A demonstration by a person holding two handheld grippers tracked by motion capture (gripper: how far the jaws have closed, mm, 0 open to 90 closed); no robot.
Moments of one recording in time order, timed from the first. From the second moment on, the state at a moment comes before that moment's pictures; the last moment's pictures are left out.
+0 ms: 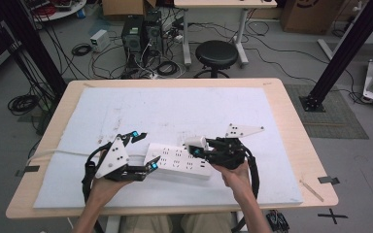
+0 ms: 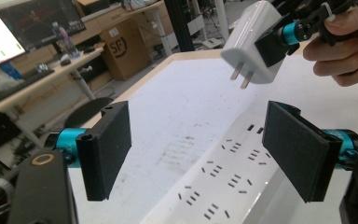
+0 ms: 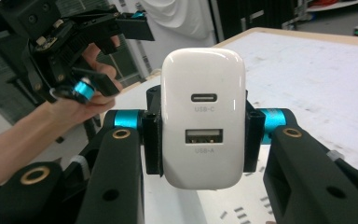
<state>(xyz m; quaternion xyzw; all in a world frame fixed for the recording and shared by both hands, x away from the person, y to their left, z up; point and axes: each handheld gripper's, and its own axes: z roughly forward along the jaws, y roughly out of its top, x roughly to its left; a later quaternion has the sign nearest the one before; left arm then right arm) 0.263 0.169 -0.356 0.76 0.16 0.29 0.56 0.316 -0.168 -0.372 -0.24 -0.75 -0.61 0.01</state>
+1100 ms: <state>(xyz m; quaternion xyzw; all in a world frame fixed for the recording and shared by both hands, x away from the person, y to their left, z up) 0.241 0.295 -0.403 0.68 0.35 0.26 0.59 0.320 -0.212 -0.361 -0.24 -0.79 -0.56 -0.07</state>
